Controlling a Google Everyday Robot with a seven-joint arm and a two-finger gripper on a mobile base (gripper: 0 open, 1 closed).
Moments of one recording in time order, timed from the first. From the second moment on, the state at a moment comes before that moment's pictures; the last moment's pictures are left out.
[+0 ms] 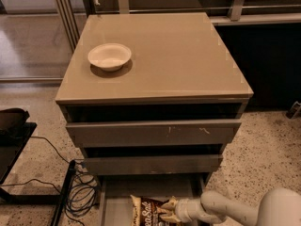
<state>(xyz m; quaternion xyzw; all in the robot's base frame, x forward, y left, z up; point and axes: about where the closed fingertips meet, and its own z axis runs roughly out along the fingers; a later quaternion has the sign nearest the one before) 0.446 -0.072 0.169 -0.52 0.73 0.31 0.31</state>
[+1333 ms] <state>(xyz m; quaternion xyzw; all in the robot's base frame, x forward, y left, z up) 0.442 -0.075 0.184 -0.53 0.73 0.32 0.30</state>
